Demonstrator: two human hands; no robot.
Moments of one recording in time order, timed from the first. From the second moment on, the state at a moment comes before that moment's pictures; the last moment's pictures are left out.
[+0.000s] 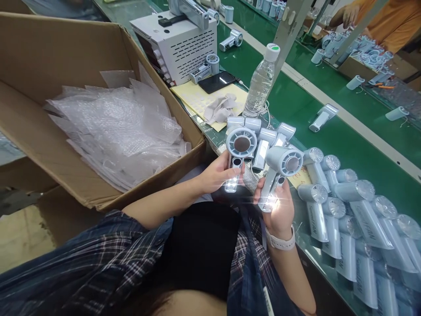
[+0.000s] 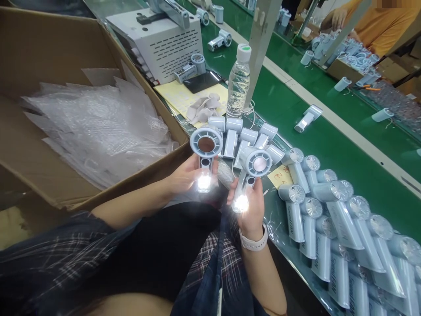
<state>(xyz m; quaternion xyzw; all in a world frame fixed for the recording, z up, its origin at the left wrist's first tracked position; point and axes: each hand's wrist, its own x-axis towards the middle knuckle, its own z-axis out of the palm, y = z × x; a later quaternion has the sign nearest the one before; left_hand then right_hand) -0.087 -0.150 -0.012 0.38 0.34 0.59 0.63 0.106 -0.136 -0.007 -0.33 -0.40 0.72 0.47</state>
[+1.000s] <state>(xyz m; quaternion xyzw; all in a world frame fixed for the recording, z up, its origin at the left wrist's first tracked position) -0.088 -0.165 0.013 0.35 0.31 0.51 0.72 0.110 -0.138 0.013 -0.34 -0.29 0.78 0.44</state>
